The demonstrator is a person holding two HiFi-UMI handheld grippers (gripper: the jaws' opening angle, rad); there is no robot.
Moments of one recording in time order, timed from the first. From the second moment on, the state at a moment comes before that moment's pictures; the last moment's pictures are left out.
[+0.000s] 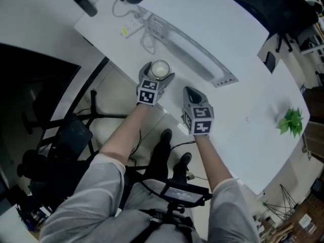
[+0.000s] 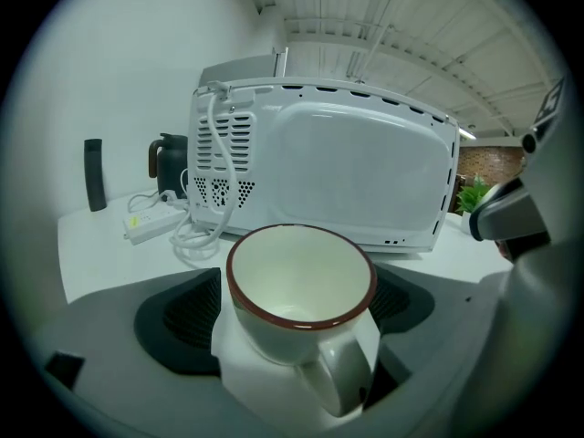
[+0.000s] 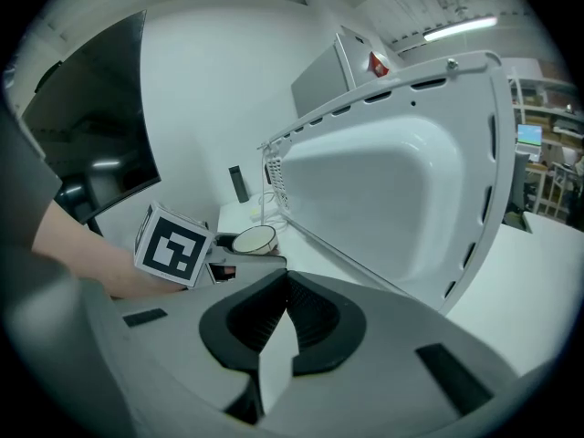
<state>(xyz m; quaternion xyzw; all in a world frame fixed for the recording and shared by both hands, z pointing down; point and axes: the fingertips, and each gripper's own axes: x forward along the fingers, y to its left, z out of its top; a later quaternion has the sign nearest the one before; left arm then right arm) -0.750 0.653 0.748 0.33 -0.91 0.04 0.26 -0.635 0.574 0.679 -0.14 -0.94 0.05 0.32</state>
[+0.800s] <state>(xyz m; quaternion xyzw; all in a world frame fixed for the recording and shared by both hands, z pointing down) -0.742 0.653 0.747 0.35 -0.90 0.06 0.24 -0.626 0.563 0.680 -0.14 -0.94 0.05 0.32</state>
